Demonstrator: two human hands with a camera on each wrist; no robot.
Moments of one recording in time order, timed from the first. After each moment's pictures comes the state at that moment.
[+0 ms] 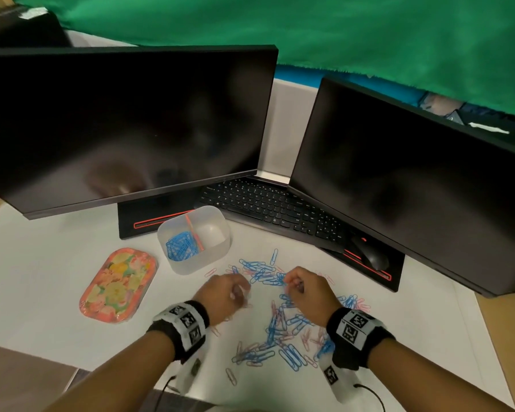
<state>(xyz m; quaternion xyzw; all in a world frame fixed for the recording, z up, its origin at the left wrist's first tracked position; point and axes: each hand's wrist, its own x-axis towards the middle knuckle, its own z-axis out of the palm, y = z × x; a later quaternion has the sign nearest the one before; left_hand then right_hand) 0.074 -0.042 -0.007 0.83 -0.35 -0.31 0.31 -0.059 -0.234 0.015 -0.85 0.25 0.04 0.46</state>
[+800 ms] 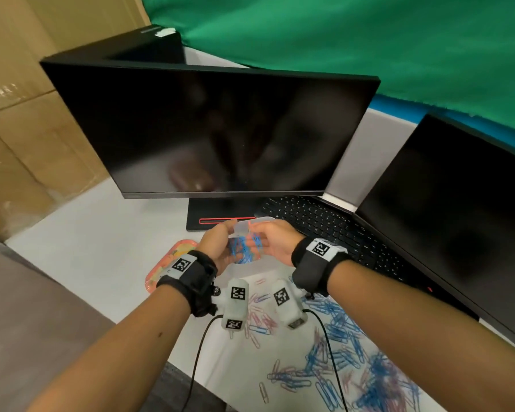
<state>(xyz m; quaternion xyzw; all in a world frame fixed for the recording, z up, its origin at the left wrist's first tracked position) 0.155 -0.011 0.077 0.57 0.20 -0.32 0.73 0.137 -0.143 0.075 -0.61 0.24 0.17 0.73</state>
